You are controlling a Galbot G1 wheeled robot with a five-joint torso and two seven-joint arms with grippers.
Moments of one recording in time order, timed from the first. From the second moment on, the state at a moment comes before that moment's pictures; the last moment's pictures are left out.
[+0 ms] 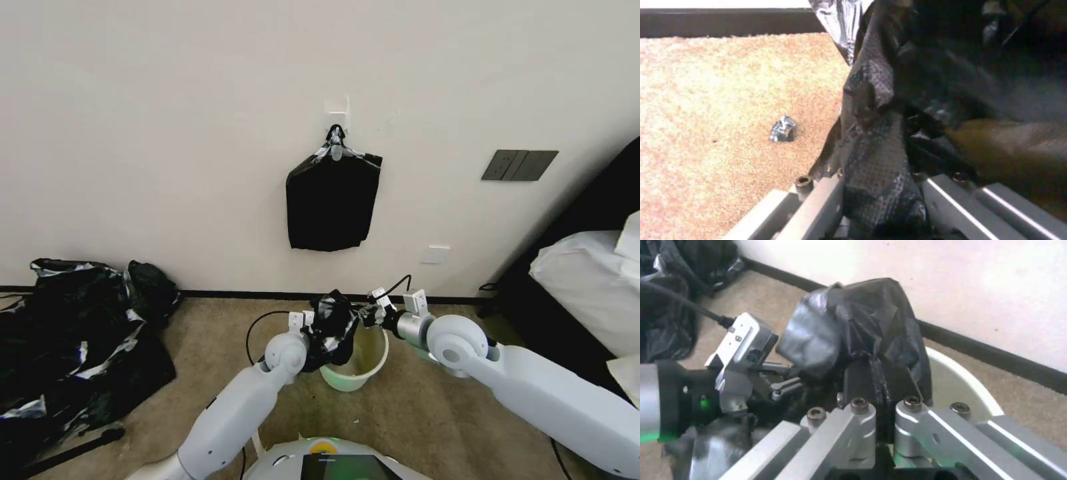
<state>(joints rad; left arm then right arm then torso) 0.95 -1.24 0.15 -1.79 -0.96 0.67 -0.68 -0.82 0.50 -0.15 2.18 1.25 -0.50 0.29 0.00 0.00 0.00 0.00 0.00</state>
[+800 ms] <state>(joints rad) 1.06 -1.19 0.04 -1.96 -0.68 0.44 -0.73 -0.92 0.53 -0.03 2.41 1.04 -0.41 0.45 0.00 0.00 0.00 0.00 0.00</state>
